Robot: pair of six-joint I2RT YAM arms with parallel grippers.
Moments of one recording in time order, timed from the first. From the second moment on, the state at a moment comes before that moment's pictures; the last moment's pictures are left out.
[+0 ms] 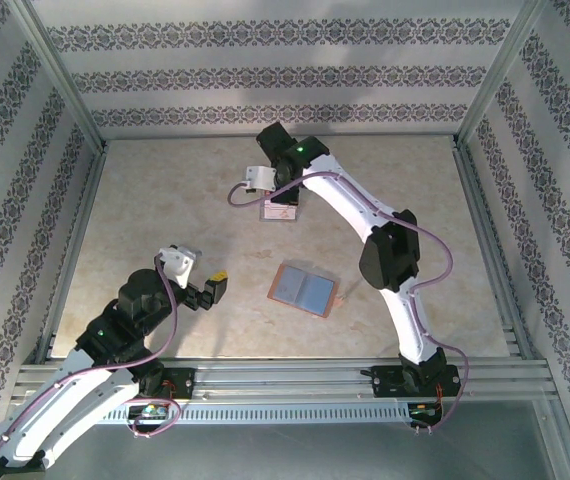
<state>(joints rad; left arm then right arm) -0.62 0.44 0.47 -0.39 -0.13 -0.05 0.62 2.26 2.26 -1.13 0.08 -0.91</state>
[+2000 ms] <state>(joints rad) -0.62 0.60 0.47 -0.39 -0.18 -0.03 0.59 2.52 2.47 -1.08 0.16 -0.98</state>
